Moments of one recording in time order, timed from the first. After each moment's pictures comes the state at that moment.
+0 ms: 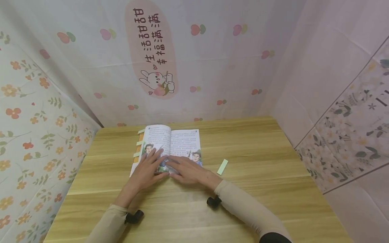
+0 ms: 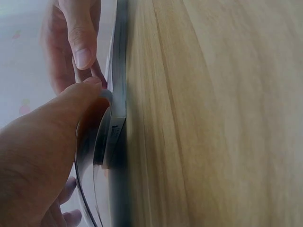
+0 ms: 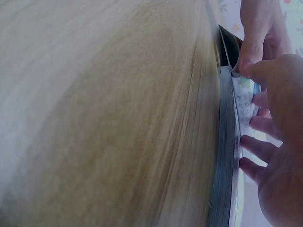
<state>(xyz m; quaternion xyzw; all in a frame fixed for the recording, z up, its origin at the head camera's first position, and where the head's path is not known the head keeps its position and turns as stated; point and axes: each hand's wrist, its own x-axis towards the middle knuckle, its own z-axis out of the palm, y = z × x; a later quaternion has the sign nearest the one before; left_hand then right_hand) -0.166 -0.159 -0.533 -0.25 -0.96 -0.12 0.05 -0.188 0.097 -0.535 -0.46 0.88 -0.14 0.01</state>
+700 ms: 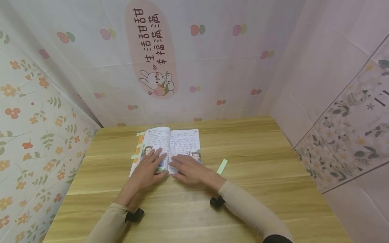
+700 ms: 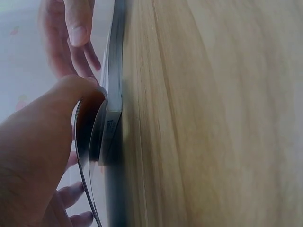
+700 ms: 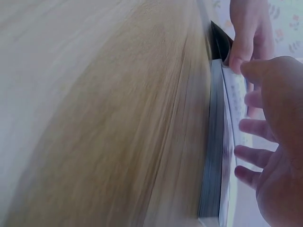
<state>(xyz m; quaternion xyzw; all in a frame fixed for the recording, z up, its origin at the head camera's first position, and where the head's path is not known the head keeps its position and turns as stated) -0.169 -0.159 -0.535 -0.23 -0.96 -0.16 0.00 -0.185 0.111 -0.529 -0.45 0.88 -0.14 0.01</state>
